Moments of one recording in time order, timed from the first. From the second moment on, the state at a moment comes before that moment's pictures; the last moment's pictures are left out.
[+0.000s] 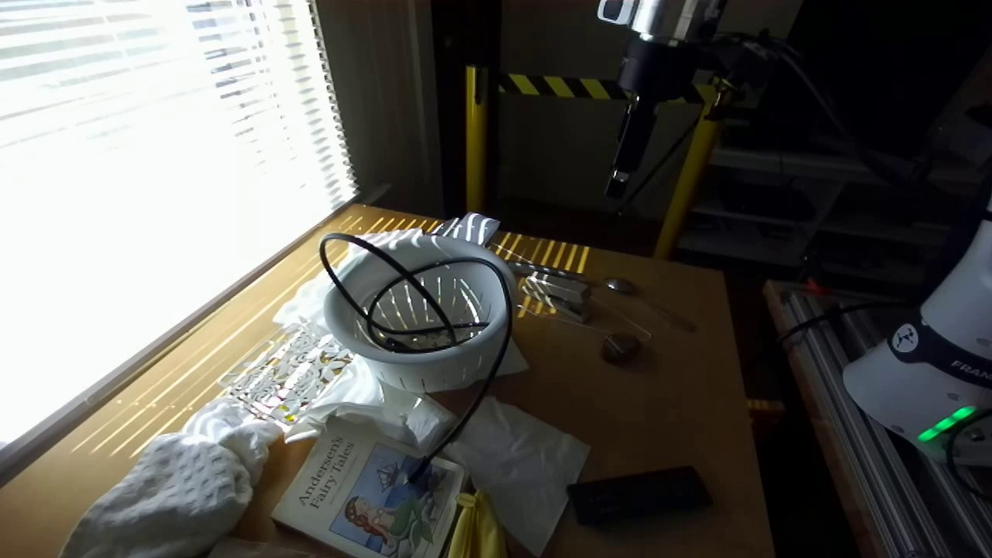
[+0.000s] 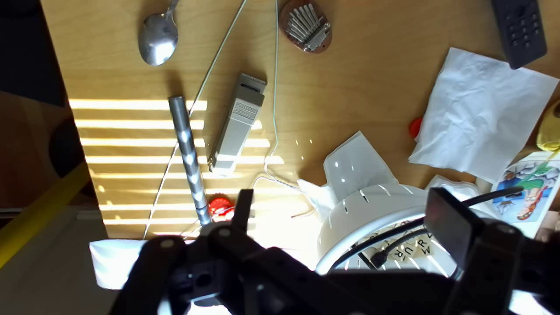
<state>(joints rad) -0.03 -0.36 -0.10 -2.53 0.02 2.30 -0.09</state>
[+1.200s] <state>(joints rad) -0.01 -0.20 0.00 -2.23 0.04 2.44 0.07</state>
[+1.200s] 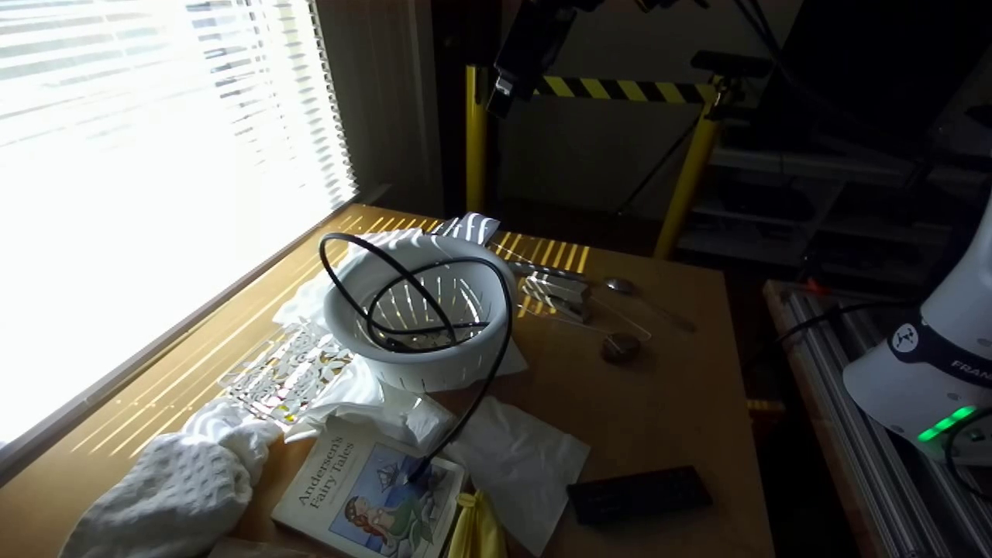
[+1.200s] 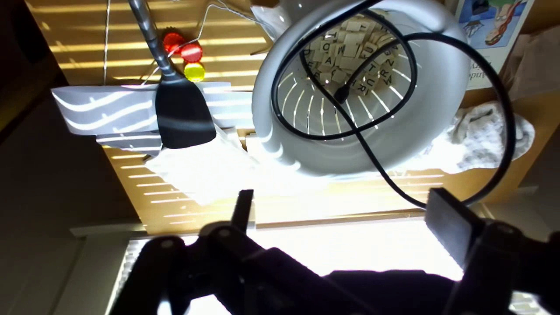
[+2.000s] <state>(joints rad) 0.03 -0.05 0.01 -2.09 0.06 2.39 0.01</state>
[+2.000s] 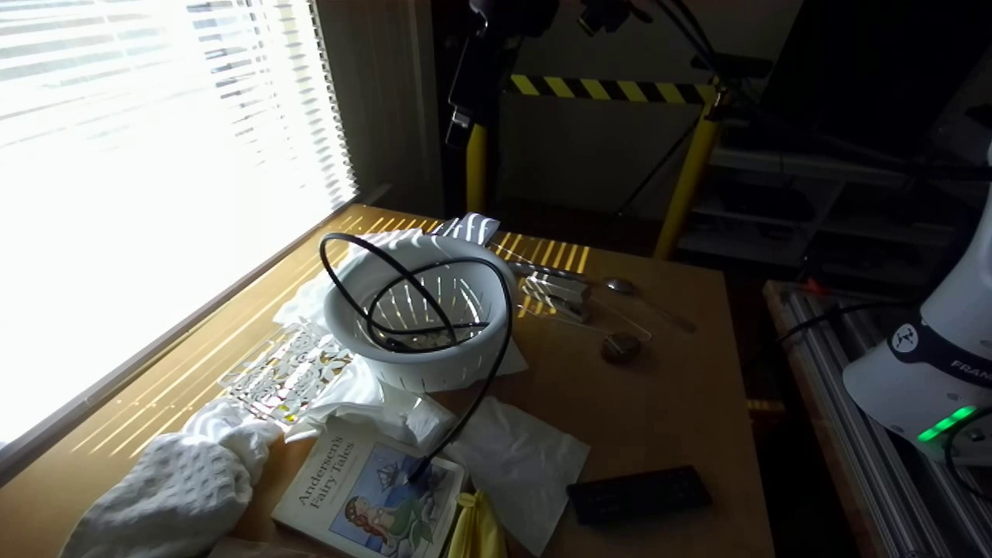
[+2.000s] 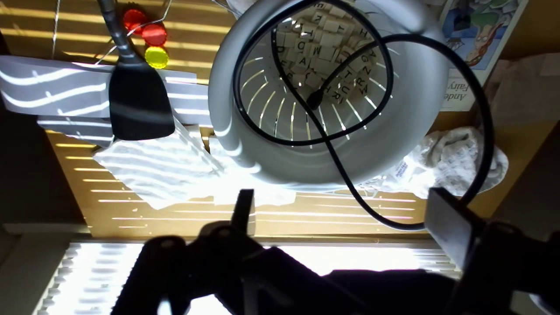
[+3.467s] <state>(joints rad) 0.07 0.44 0.10 -1.48 0.05 2.06 -0.18</state>
